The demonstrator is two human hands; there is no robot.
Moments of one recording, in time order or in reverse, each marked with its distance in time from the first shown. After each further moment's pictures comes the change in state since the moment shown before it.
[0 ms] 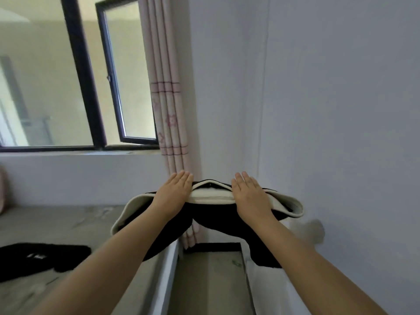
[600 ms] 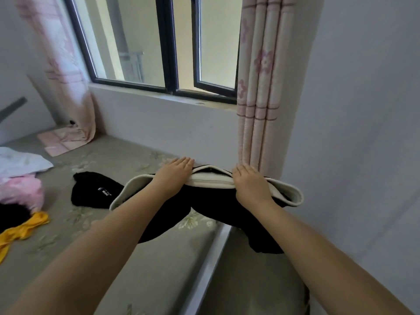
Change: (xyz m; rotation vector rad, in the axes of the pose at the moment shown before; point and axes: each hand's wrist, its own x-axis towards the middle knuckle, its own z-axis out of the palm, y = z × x) left_hand 0.105 -0.209 0.239 0.008 -0.345 -0.316; right_hand 0.267 -0.157 0.251 0.402 -0.148 -0.425
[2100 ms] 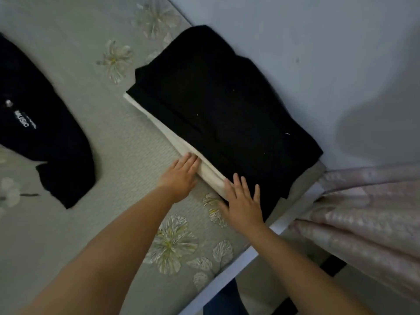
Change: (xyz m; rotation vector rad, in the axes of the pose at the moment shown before) left_hand 0.367 -0.089 0.504 -0.539 -0.805 -0.315; right_hand 0.353 0.073 0.533 0.292 -1.058 -0.194
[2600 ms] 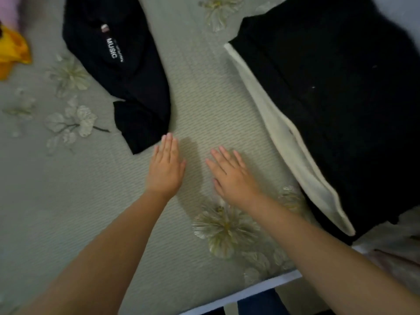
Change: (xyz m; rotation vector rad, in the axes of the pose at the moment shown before) left_hand -0.118 -0.109 0.099 -0.361 0.469 -0.546; right_hand 0.053 -0.153 0.037 -0.101 0.341 -0.729
